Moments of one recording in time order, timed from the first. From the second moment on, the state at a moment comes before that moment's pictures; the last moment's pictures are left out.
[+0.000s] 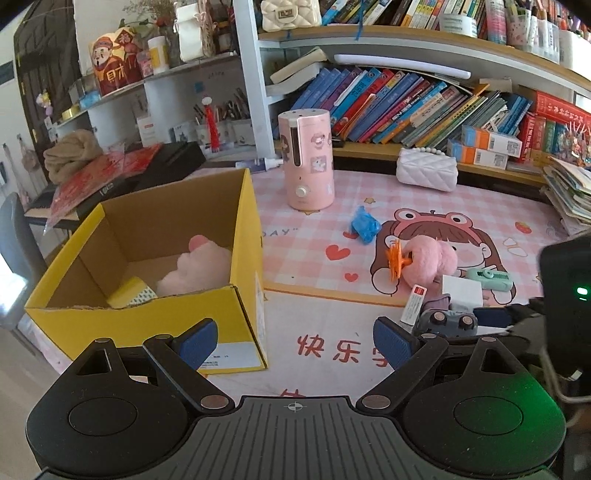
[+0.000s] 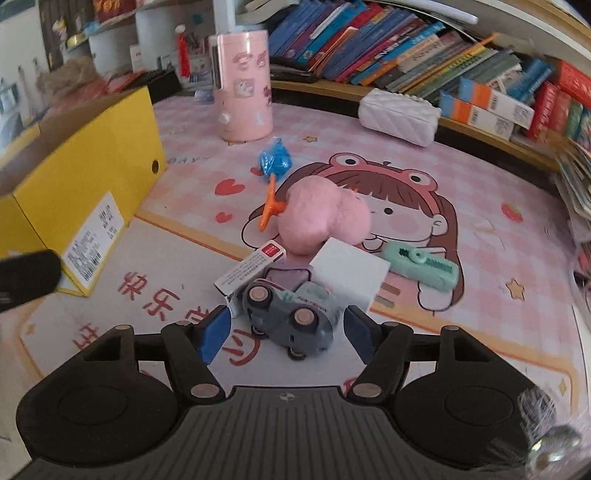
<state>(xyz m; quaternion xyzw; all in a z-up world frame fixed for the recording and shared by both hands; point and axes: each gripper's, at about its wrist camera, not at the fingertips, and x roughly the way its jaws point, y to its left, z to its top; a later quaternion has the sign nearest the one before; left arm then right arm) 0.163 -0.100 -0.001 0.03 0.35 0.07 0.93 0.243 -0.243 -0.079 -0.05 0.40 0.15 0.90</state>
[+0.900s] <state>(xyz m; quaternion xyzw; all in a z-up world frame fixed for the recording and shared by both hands) 0.260 -0.174 -0.077 0.02 0.45 -0.02 0.89 0.200 -0.344 -0.047 -0.01 0.37 0.05 0.93</state>
